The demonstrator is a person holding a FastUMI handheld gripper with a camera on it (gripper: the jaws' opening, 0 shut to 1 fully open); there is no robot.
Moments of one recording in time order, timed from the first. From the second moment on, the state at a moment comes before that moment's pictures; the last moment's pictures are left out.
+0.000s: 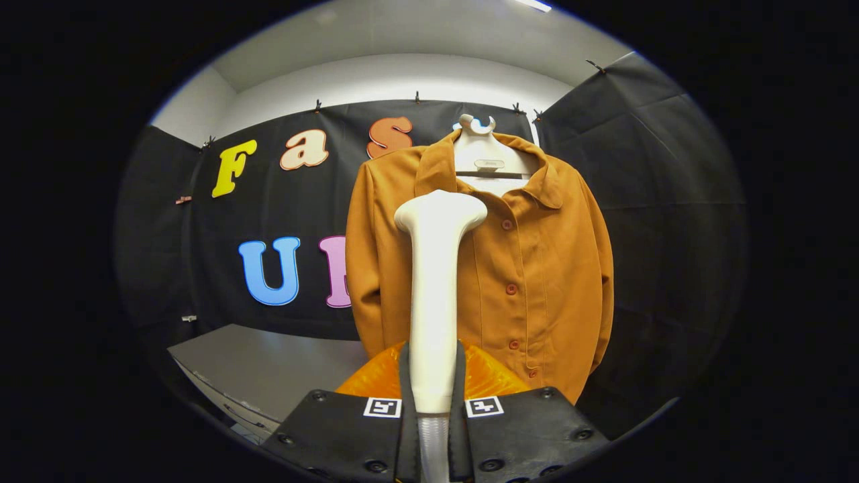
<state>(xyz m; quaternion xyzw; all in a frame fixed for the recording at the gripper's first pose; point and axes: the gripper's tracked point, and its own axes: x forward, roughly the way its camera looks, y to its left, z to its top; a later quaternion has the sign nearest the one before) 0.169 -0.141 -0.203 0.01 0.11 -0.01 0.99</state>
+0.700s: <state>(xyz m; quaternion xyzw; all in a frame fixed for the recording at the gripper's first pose) 0.133 -0.156 -0.313 0.02 0.23 -0.03 0.97</state>
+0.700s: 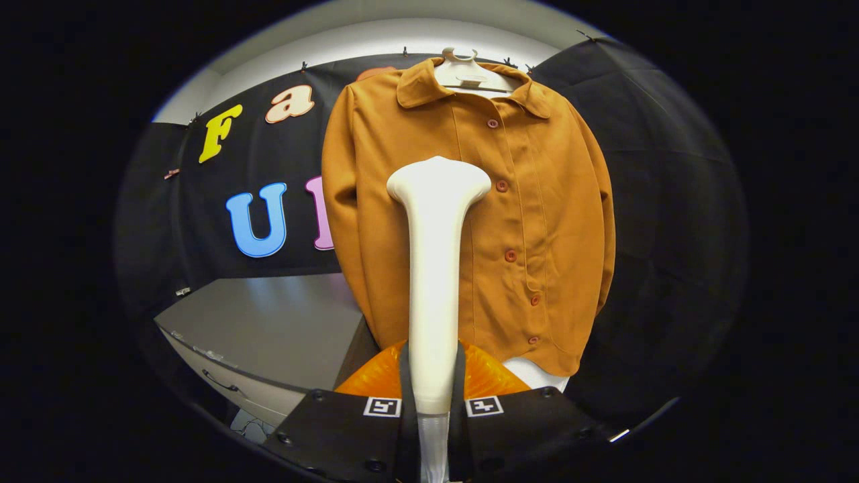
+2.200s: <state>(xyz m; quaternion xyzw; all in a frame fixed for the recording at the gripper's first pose) 0.038 -0.134 -0.302 0.03 0.27 -0.05 0.96</state>
